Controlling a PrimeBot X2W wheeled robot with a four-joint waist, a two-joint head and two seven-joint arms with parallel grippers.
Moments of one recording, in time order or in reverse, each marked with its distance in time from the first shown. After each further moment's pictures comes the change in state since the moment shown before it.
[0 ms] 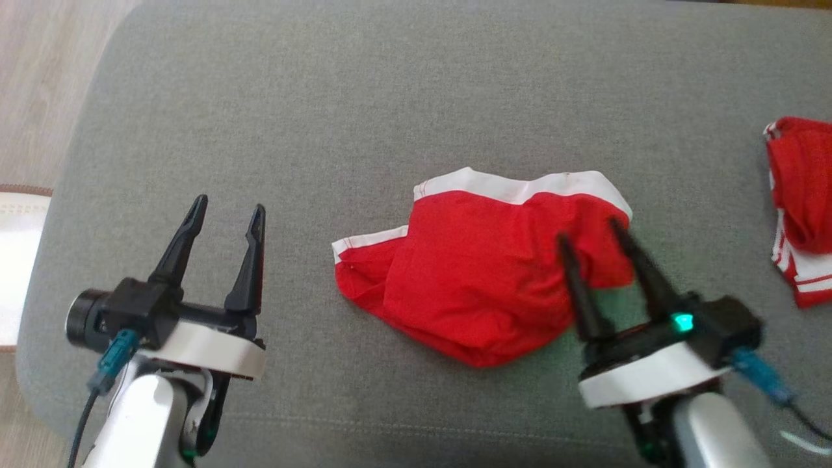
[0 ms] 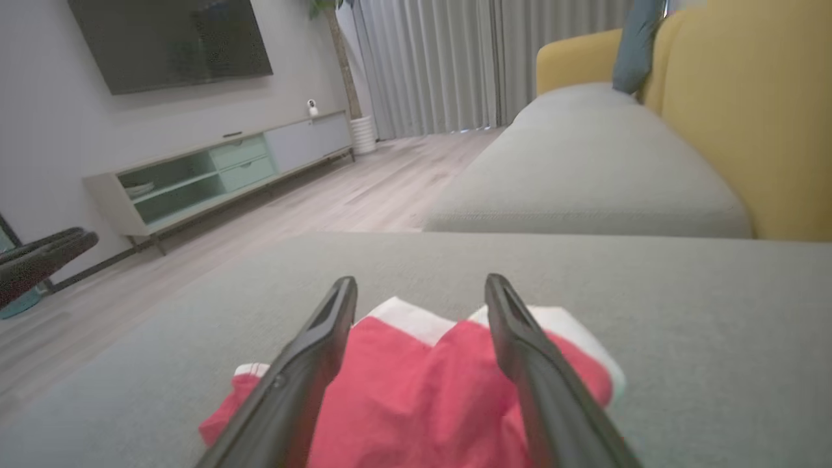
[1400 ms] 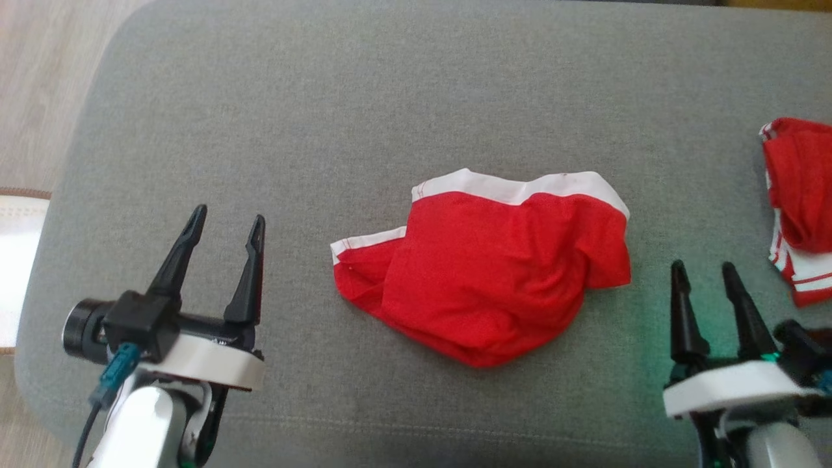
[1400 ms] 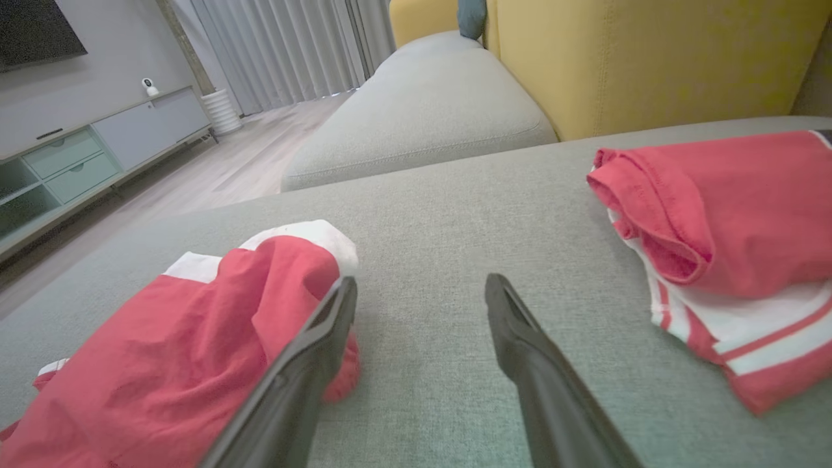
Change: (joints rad) left arm 0.036 0.006 0.003 -0.029 0.026 0.007 -0.001; right arm 0.080 0.003 -0.295 0.098 0.081 0.000 0.009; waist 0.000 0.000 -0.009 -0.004
